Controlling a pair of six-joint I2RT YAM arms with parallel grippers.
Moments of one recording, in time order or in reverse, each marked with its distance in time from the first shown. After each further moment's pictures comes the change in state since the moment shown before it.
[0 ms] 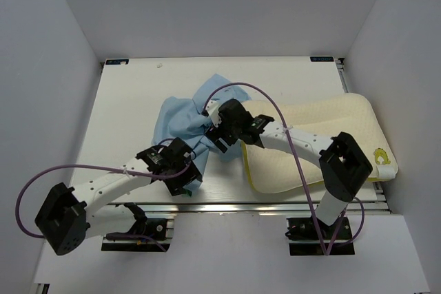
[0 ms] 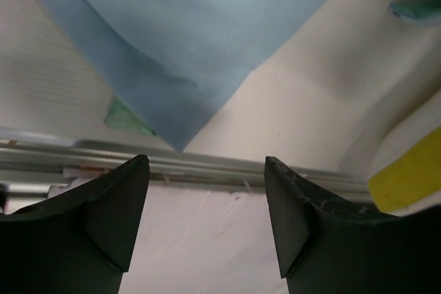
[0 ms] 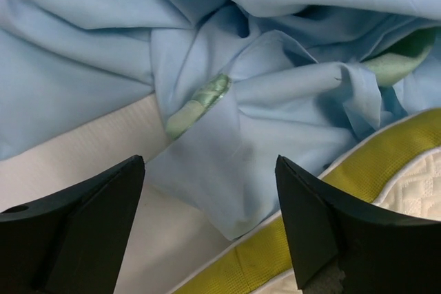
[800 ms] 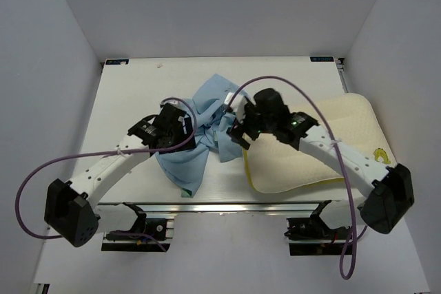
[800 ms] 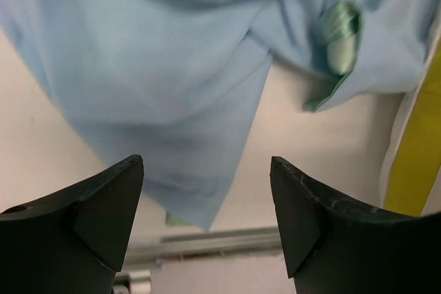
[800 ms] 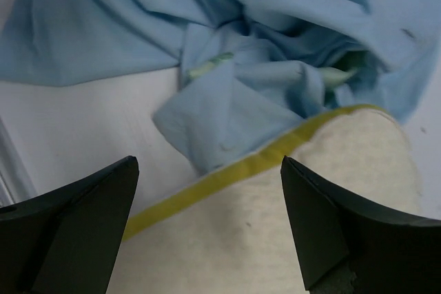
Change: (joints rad) left arm 0.181 0.142 0.350 0.018 -0.167 0.678; right arm -0.163 -0.370 -0.055 -0.150 -0.254 -0.237
